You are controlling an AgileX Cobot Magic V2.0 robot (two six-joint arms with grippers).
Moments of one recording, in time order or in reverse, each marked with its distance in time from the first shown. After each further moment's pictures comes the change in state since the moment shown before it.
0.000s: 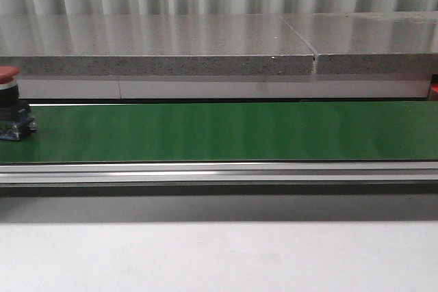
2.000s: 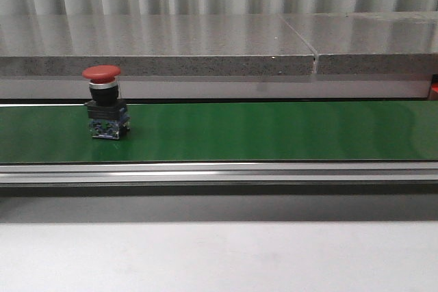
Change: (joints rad) left arm -0.248 -0.426 0.249 -0.012 0.037 0.039; right arm 0.000 0.000 0.000 0.000 0.002 0.000
